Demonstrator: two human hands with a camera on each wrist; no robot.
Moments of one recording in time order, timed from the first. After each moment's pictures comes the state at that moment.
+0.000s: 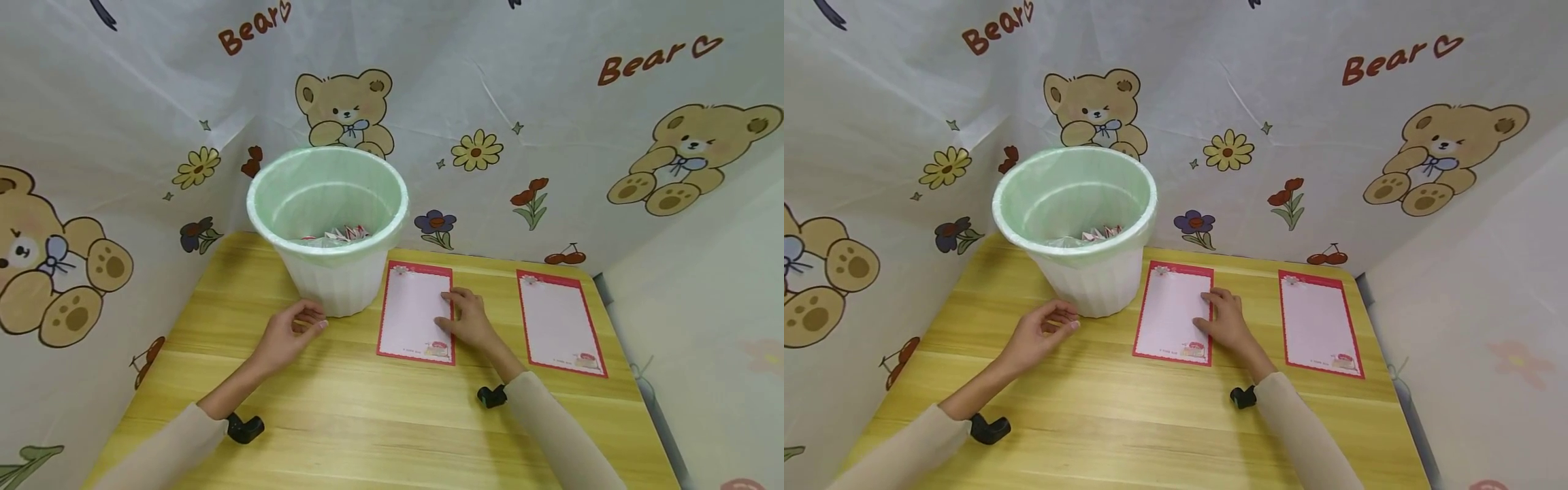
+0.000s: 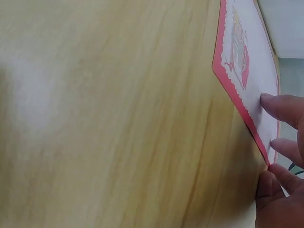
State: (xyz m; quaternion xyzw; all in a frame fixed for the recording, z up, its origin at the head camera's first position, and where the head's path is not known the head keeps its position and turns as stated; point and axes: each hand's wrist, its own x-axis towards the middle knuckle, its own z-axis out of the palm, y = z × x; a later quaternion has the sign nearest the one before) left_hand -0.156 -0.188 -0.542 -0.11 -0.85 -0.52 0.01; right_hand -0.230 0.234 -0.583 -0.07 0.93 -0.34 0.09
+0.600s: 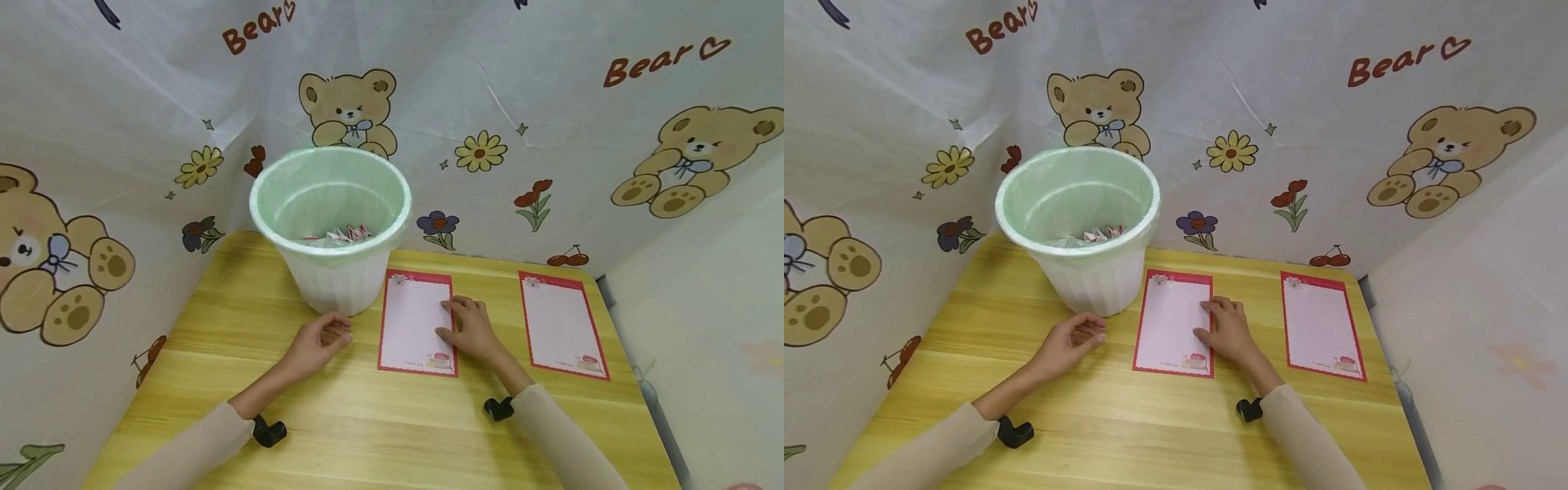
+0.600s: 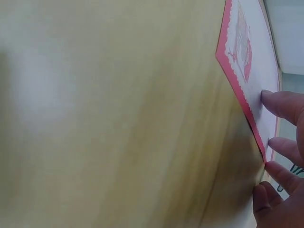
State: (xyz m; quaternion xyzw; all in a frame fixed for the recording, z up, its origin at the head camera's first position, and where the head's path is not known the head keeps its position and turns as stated) left_hand -0.154 -0.151 -0.570 -0.15 -0.82 -0.55 -0.04; right_hand -0.211 0.229 -0.575 -0.10 0.95 -0.29 0.08
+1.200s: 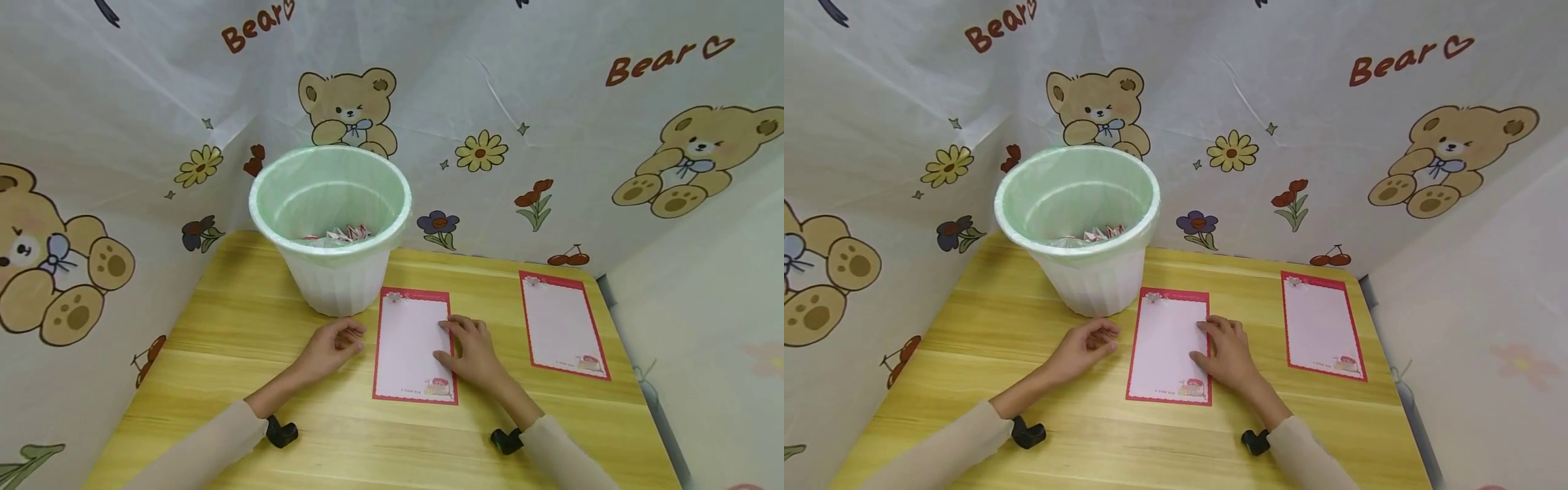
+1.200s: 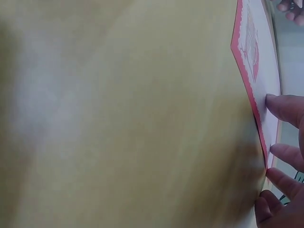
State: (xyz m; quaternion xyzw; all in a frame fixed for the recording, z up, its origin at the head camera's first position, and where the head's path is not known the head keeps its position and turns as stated) left_hand -0.156 -0.129 -0.586 -0.16 -0.81 -0.56 -0.08; right_hand -0.162 0.227 -0.584 -0.12 0.95 -0.27 0.05
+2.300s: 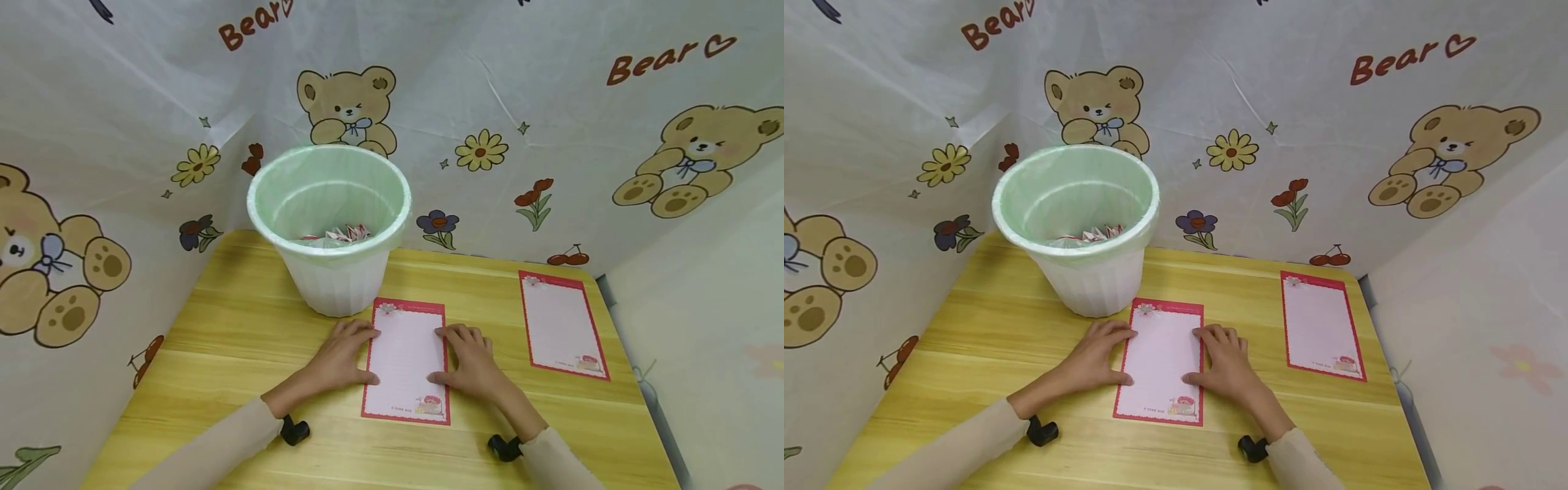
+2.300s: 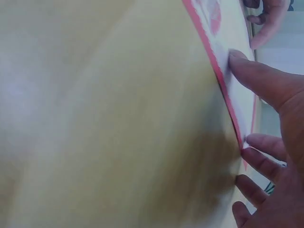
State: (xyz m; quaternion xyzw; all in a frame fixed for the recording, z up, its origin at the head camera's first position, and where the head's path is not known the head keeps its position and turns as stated) left_hand -0.154 -0.103 -0.593 -0.22 -0.92 -0.32 -0.08; right_hand -0.148 0.224 -0.577 -0.16 0.96 -0.23 0.07
